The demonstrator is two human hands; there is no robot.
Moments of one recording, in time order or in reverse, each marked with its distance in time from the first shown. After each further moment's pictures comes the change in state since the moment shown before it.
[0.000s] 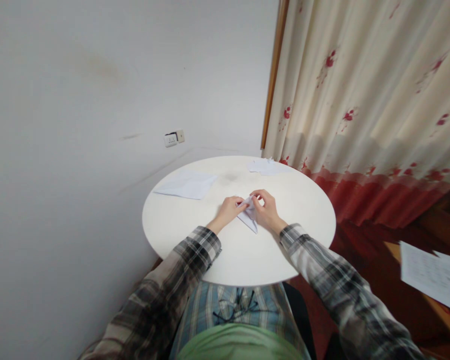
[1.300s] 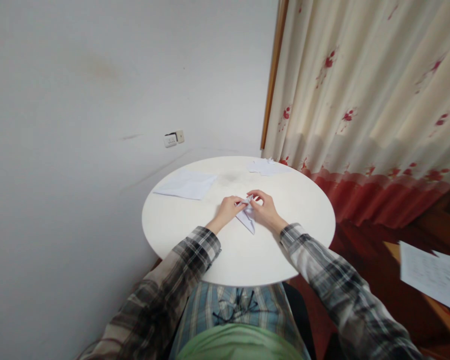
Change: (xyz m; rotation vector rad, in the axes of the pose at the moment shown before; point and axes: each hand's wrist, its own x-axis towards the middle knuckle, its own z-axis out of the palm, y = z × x) left_hand 0.000 -0.001 0.001 -0.076 0.049 -0.052; right_hand 0.004 -0.001 -0.003 0.085 -0.148 0.150
